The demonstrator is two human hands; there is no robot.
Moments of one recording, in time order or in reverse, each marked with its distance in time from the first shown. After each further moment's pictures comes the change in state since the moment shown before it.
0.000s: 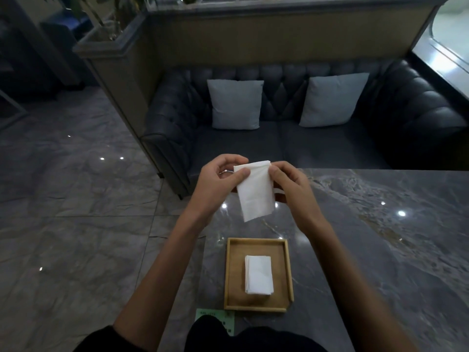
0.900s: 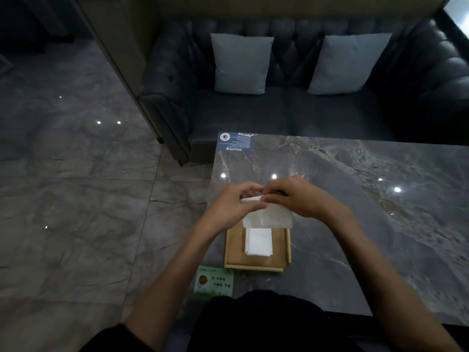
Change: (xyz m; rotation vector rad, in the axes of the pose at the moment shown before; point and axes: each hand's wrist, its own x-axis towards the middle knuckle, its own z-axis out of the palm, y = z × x) left_hand -0.062 -0.097 0.012 0.350 -0.284 -0.146; right_hand -0.019 0.055 -0.019 -0.986 -0.636 -0.020
